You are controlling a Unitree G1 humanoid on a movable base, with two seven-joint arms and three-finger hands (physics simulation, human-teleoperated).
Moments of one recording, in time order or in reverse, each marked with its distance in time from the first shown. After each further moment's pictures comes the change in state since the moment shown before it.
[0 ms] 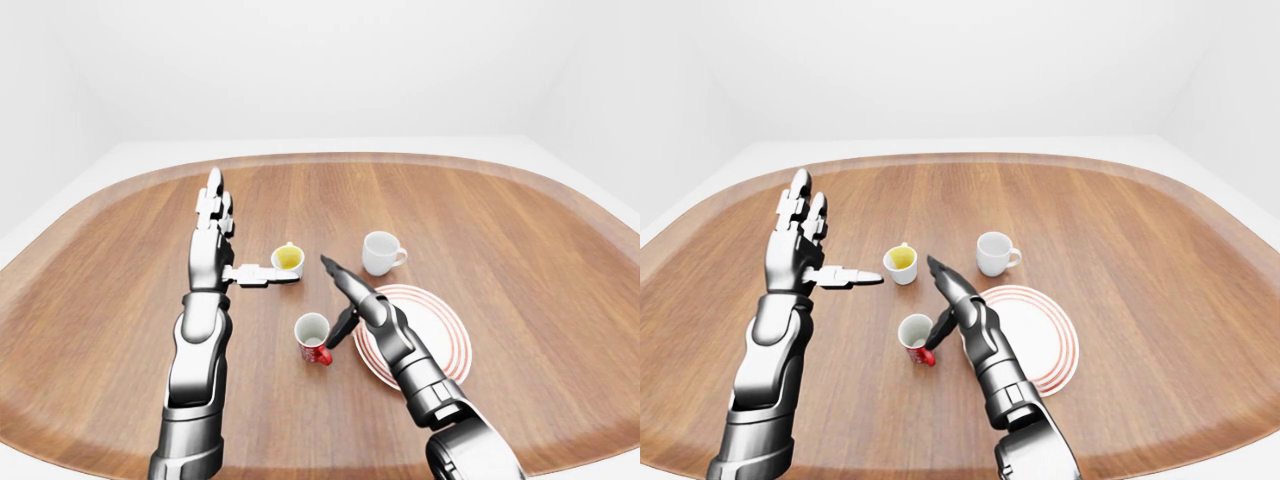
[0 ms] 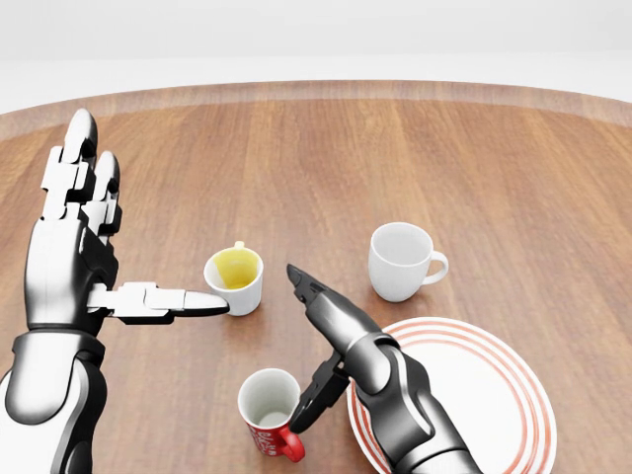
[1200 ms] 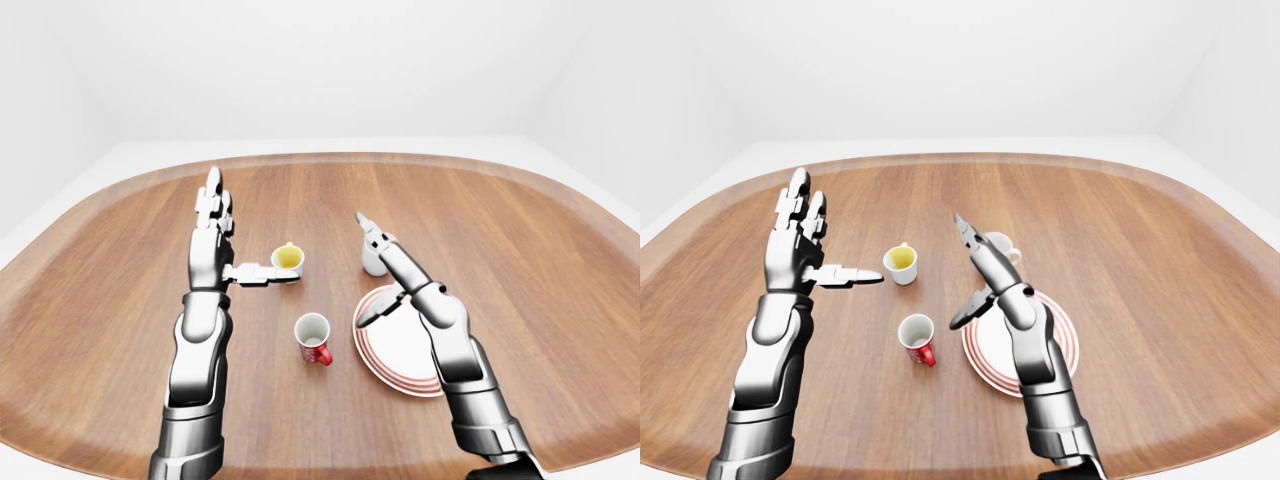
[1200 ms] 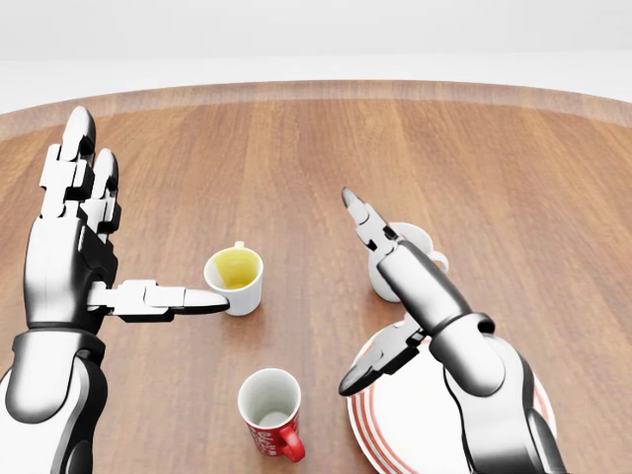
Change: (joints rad) left arm -0.005 -0.002 -0.001 -0.002 -0.001 0.000 0.008; right arm 0.218 -0.145 -0.104 -0.660 0.166 0.000 0.162
